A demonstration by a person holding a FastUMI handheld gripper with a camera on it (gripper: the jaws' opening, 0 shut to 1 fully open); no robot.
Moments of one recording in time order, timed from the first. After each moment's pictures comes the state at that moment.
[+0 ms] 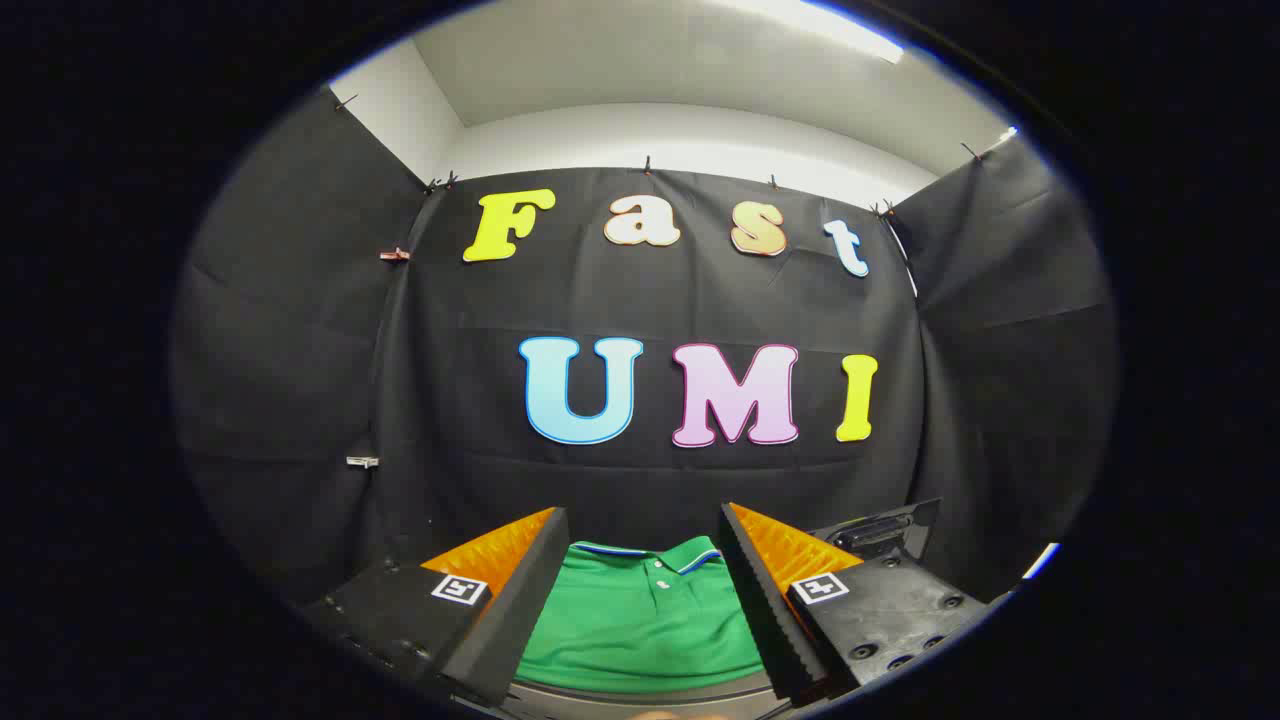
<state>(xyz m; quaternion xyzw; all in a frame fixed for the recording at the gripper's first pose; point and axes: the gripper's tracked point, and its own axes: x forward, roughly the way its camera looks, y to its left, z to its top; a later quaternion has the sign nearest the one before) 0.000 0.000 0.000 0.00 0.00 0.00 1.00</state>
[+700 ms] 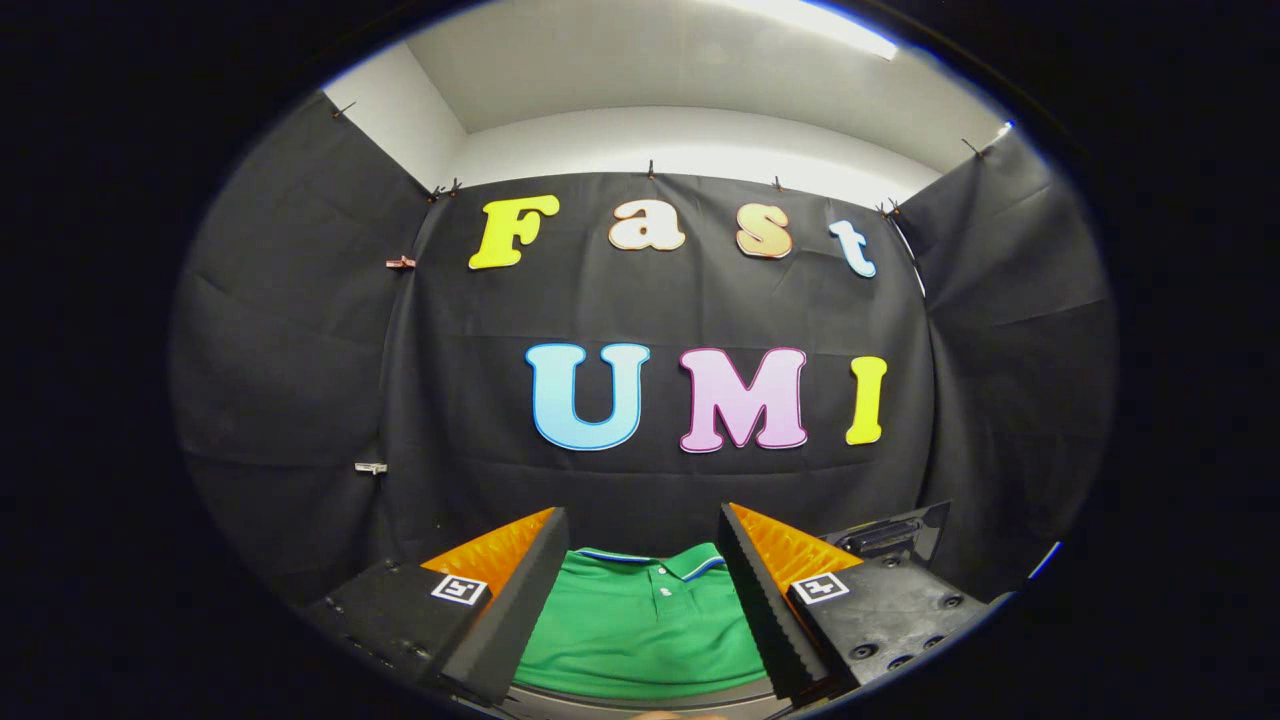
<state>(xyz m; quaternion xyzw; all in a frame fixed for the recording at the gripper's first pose) 0.004 0.004 0.006 0.00 0.00 0.02 1.00</state>
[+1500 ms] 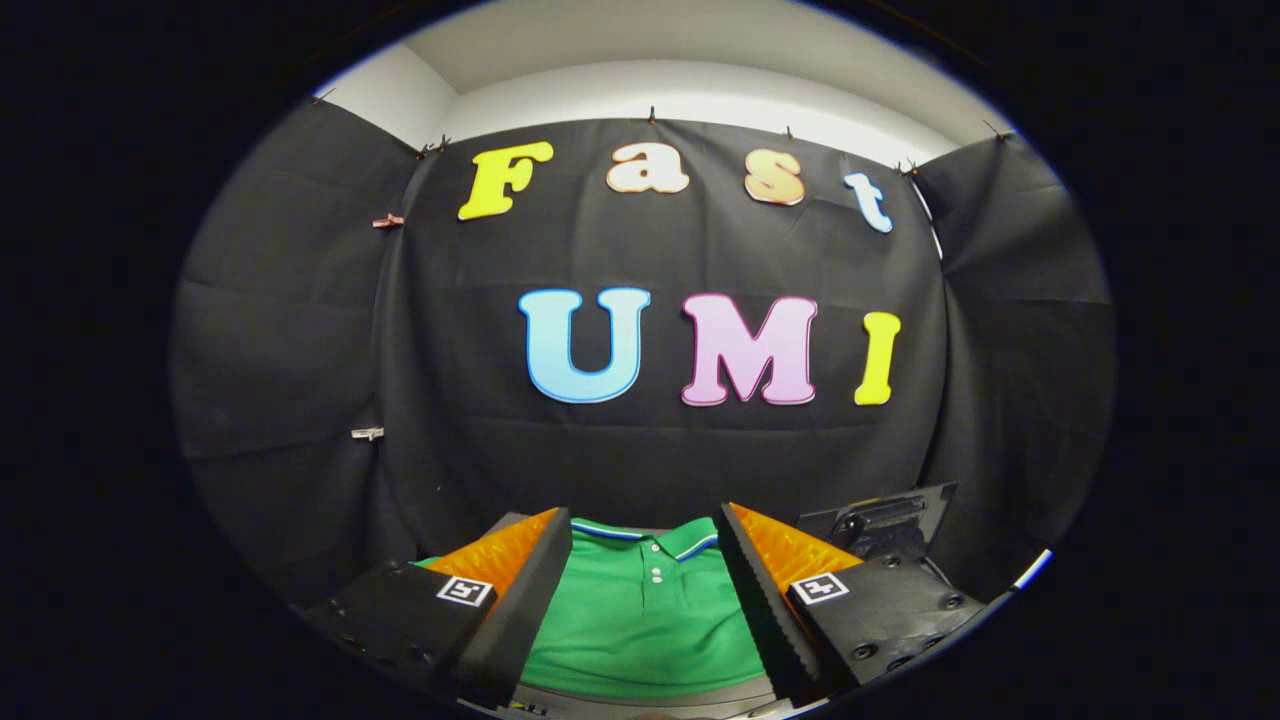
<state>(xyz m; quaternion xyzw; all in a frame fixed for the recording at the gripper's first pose) 0.039 -0.004 -0.015 0.01 0.12 0.03 0.99</state>
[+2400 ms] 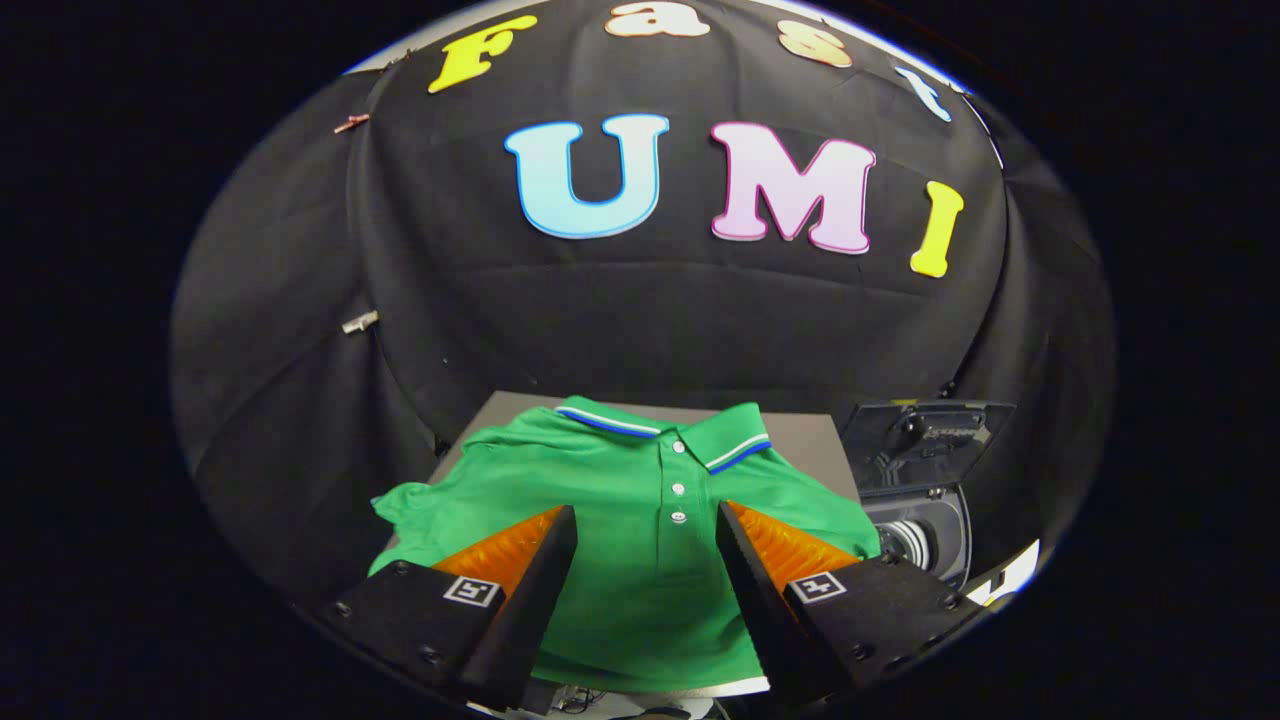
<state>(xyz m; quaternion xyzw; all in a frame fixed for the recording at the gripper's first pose) 0.082 -0.010 -0.135 0.00 0.38 0.04 0.93</state>
